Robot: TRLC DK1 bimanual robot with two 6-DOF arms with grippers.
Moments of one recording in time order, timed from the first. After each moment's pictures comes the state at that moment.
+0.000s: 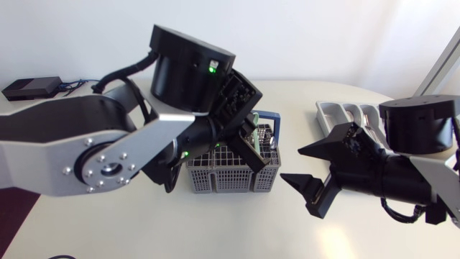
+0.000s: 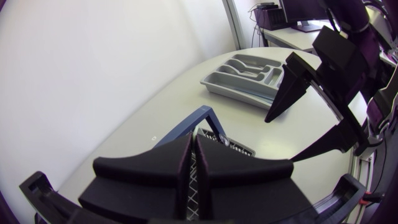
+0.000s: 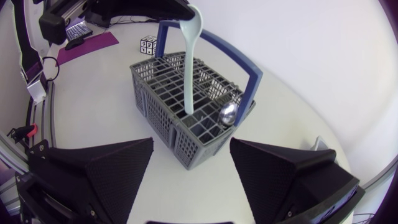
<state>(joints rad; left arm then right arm) -0.94 1.47 1.05 -0.05 -0.27 0.26 0.45 0.94 0.57 -0.27 -0.23 -0.36</state>
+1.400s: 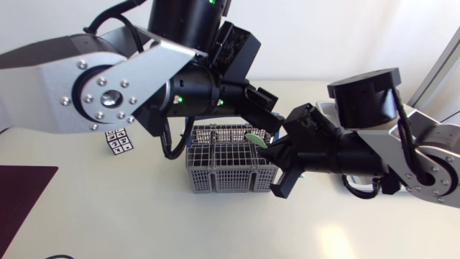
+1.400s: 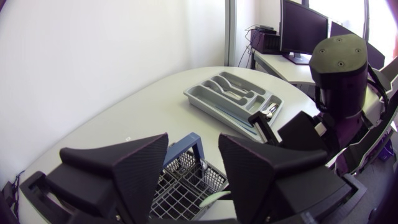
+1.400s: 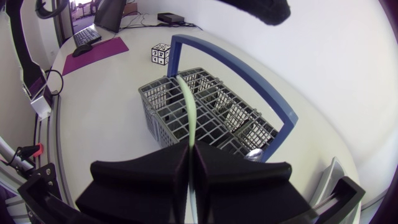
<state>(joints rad) -0.85 1.53 1.25 -0.20 -0.05 0.05 0.57 1.19 0.72 -0.18 -0.22 -0.29</state>
